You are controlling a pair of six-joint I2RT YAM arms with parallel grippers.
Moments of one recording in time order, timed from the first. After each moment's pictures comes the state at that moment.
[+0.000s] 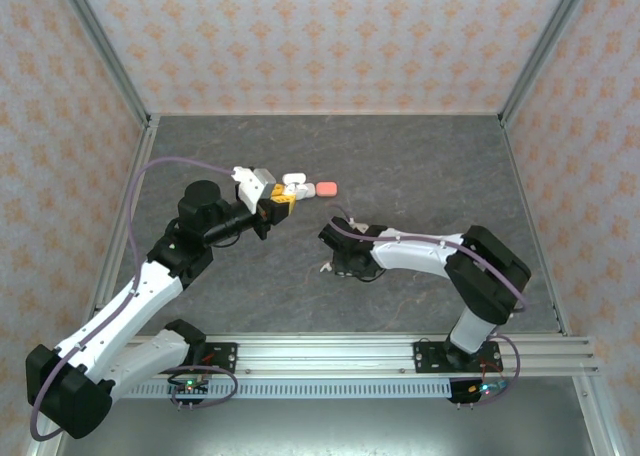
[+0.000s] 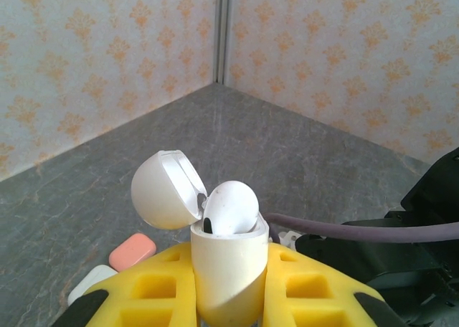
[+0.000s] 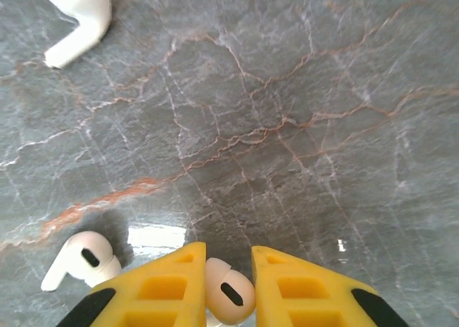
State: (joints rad) left arm -0.44 0.94 0.76 -0.03 0.42 0.02; right arm 0.90 1.65 0.94 -0.57 0.16 0.92
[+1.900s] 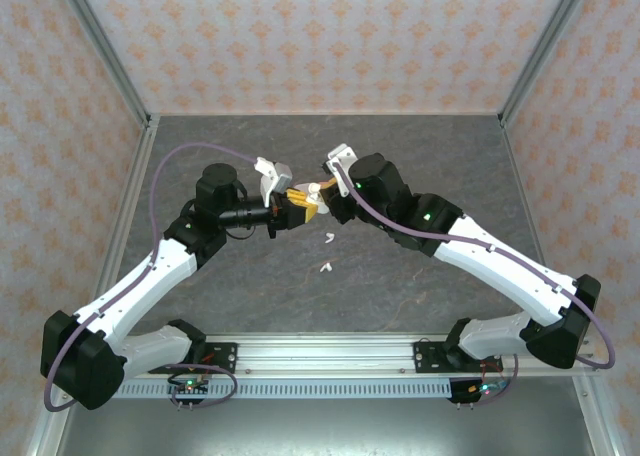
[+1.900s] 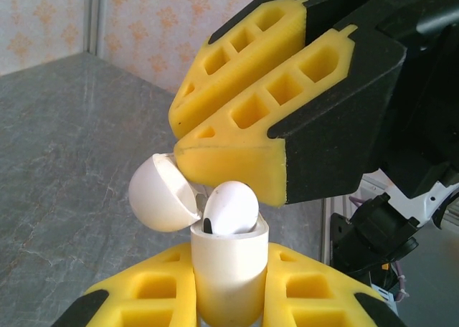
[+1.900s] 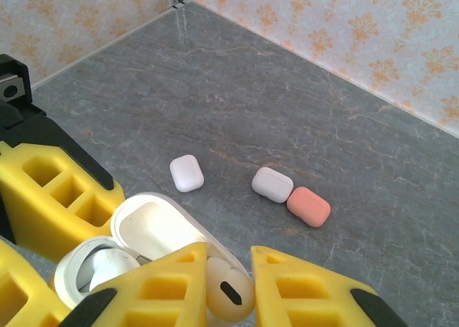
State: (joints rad) left arm -0.44 1.11 0.86 -0.01 0.79 -0.15; right arm 0.91 1.29 1.34 -0.58 0.19 0.07
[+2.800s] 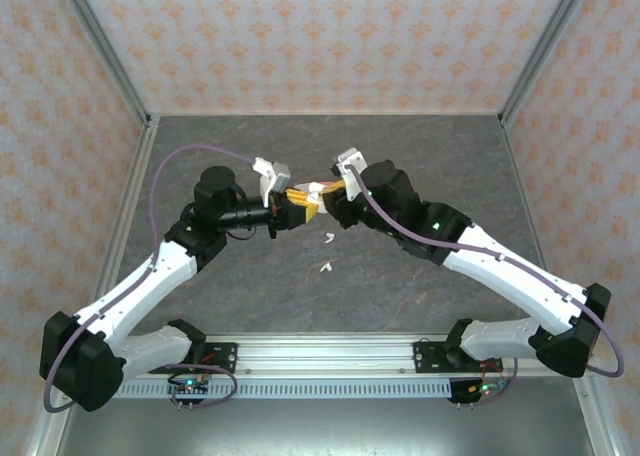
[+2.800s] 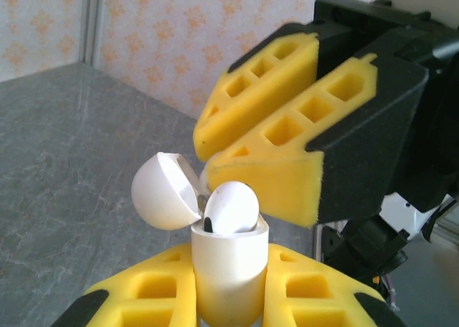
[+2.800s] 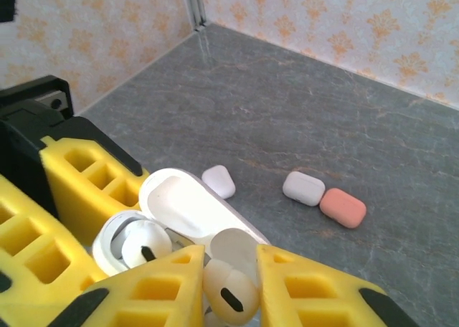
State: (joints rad) left arm -0.44 1.10 0.82 0.10 0.79 -0.23; right arm 0.91 1.19 1.24 -0.49 0.12 0.18
